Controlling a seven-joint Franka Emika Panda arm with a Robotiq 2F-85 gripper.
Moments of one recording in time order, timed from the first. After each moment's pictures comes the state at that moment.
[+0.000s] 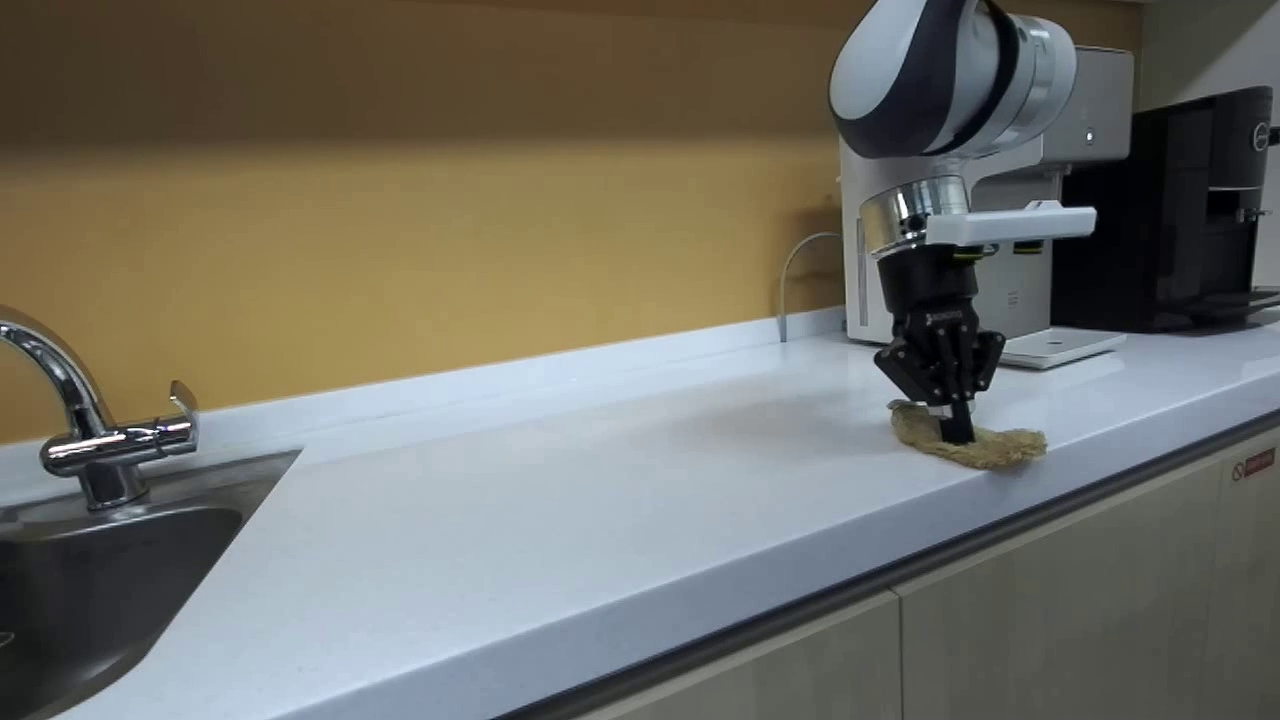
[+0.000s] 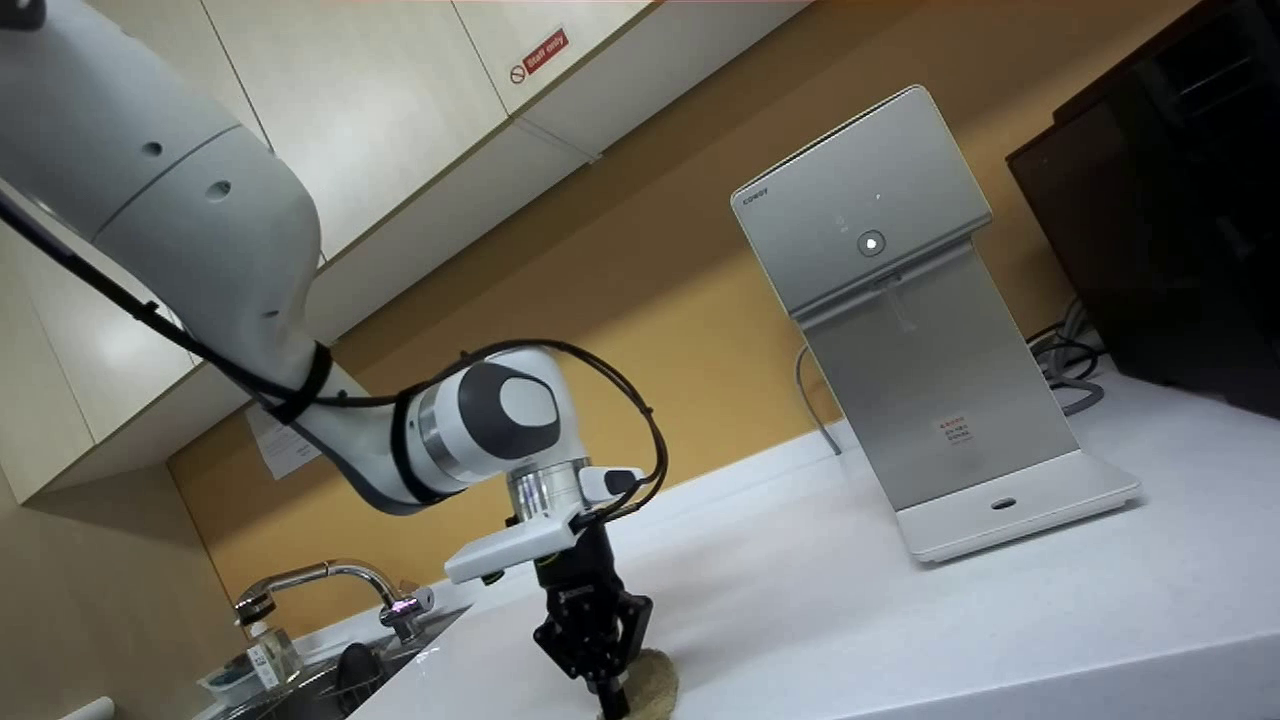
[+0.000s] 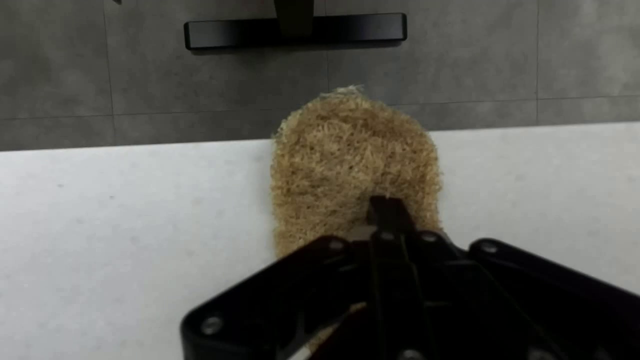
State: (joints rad) arm 0.02 0.09 0.02 -2.38 0.06 2.24 0.03
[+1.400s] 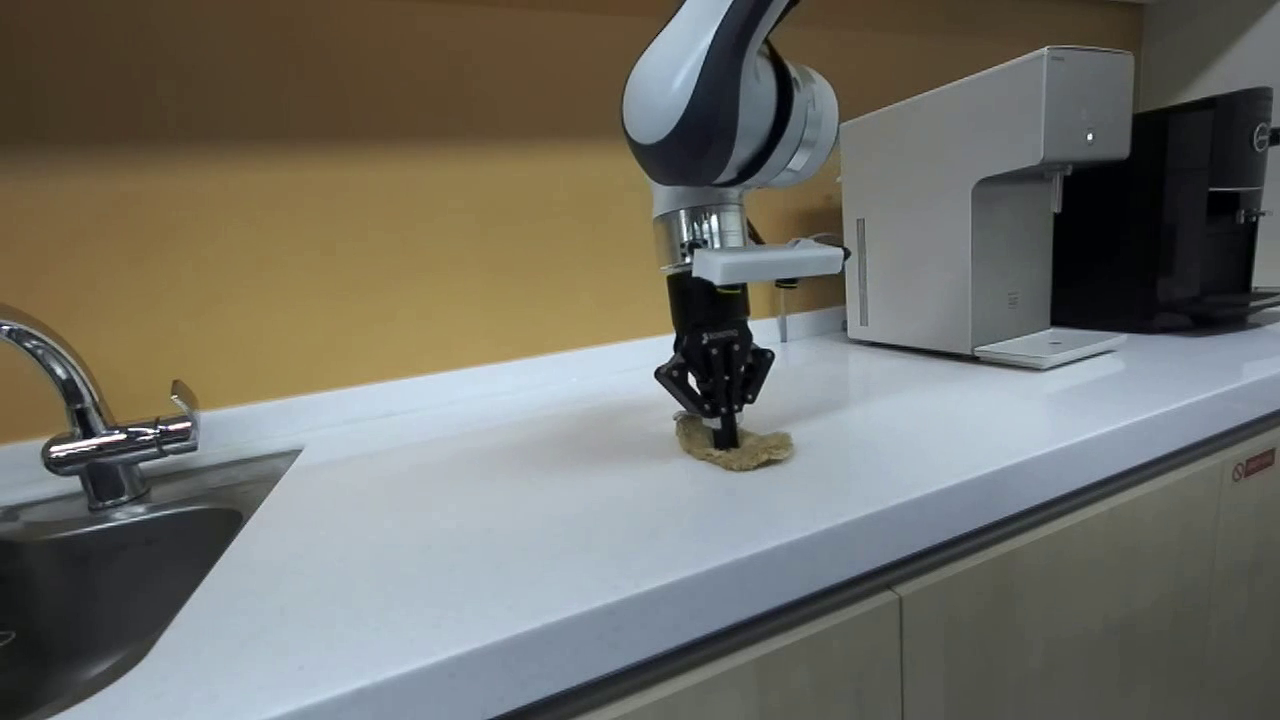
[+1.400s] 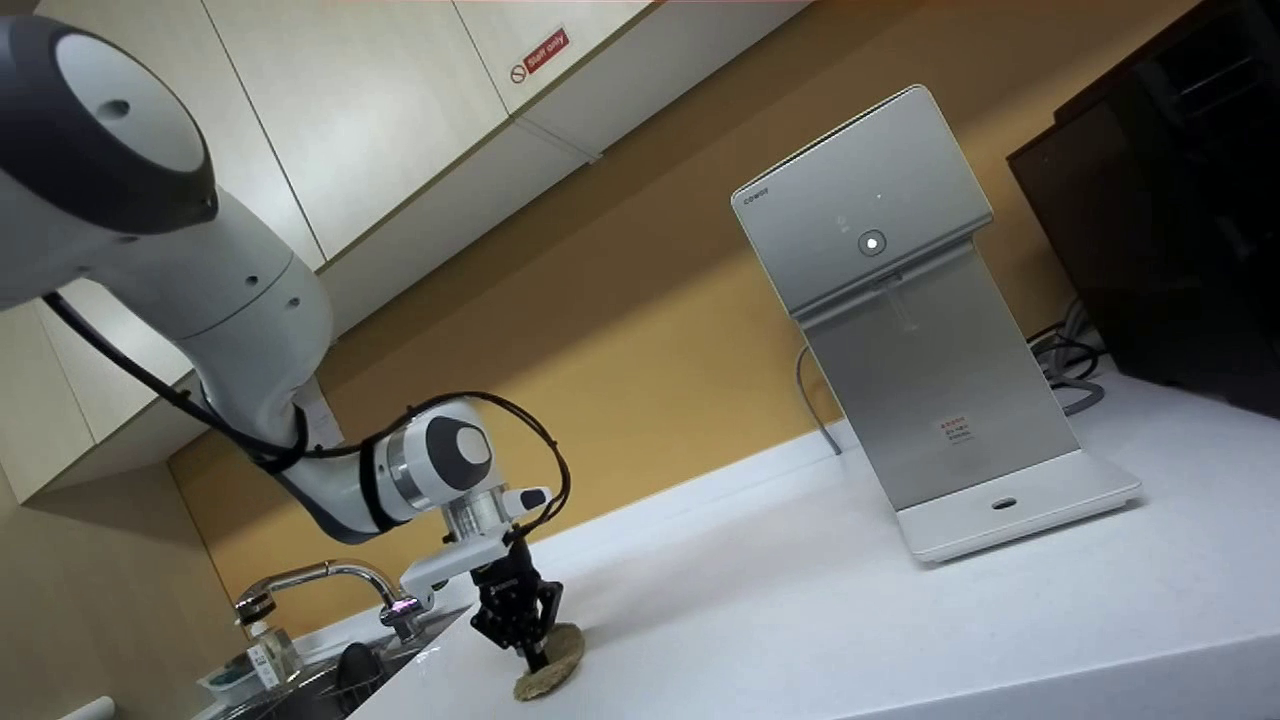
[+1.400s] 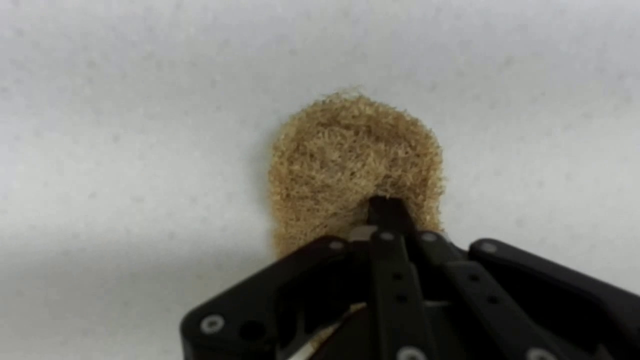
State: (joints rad) arm 0.20 0.37 0.13 -2.00 0.01 2.29 0.18
